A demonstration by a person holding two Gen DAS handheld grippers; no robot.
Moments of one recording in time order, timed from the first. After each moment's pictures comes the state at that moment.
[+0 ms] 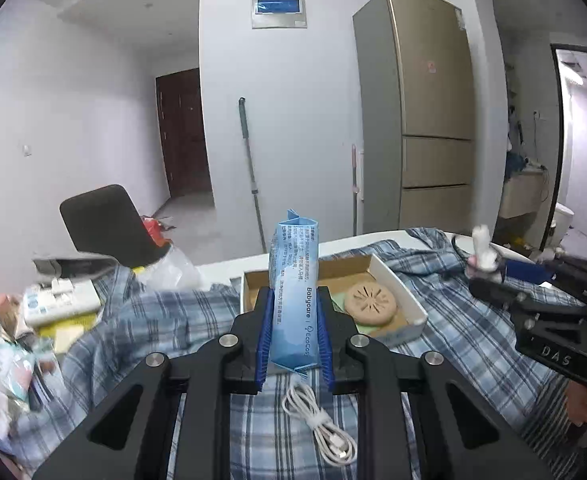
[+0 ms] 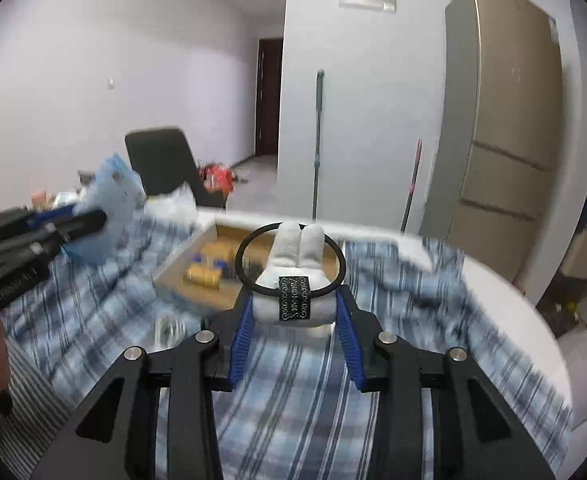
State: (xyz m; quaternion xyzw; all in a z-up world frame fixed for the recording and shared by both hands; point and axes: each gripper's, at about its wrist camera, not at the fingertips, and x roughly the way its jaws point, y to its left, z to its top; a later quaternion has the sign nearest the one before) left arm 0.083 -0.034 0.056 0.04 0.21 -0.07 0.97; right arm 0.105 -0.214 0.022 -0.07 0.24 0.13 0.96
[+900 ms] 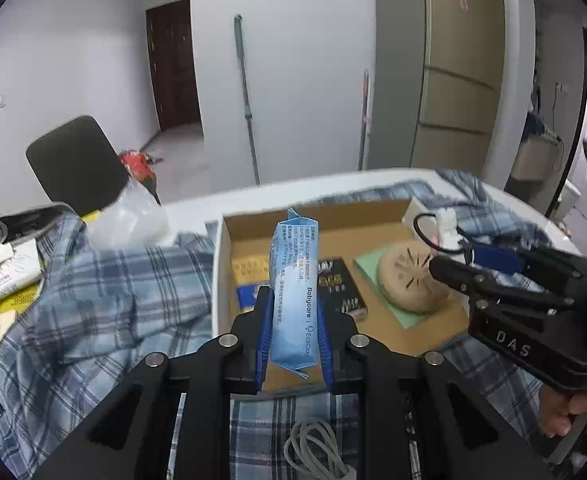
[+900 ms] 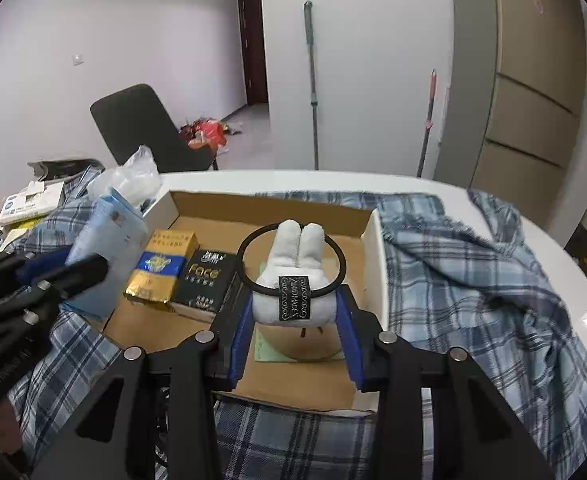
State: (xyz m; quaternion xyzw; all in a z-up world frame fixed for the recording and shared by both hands) left arm 0.217 -0.034 -0.032 0.02 0.35 -0.07 0.93; right arm 0.248 -0.190 -0.061 -0.04 0.36 0.12 0.92
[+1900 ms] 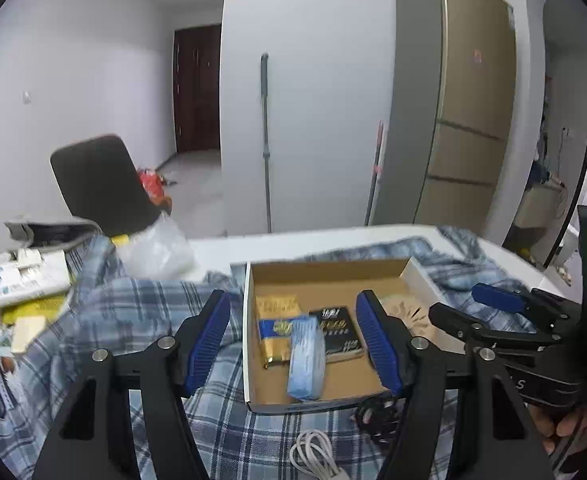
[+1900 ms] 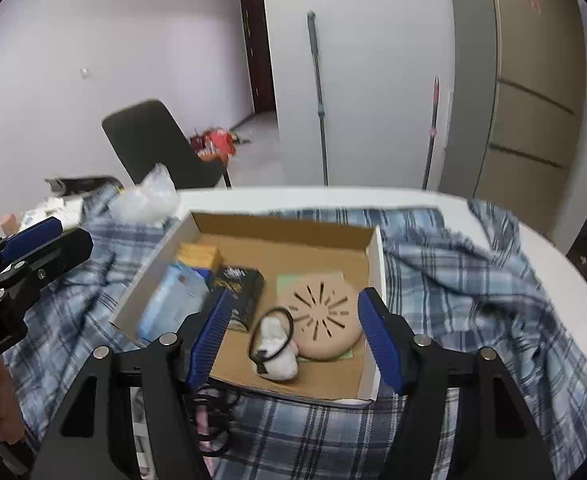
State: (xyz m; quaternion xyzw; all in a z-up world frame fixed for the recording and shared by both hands) left arm 0.184 -0.011 0.029 -0.02 0.27 -0.05 0.96; right arm 0.230 -0.194 -0.020 -0.02 0.34 0.14 0.93
